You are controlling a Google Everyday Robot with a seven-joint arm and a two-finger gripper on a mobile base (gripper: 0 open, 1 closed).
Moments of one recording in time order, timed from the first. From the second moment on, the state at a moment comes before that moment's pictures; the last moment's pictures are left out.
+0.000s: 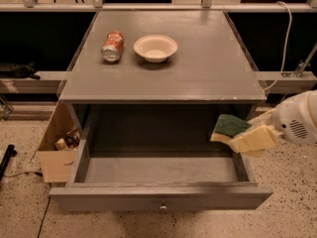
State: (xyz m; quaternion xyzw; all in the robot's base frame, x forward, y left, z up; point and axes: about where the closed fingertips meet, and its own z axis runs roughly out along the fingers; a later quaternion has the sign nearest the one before) arm 0.438 -0.209 0.841 -0.35 0.88 0.16 0.27
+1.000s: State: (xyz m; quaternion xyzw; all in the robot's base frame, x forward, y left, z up) arm 0.458 -0.177 0.786 -0.29 0.90 0.17 0.28
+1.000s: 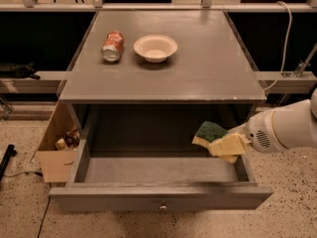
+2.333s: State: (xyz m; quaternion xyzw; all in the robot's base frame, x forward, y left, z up) arm 0.499 -0.094 0.704 -0.27 0.90 0.23 0.25
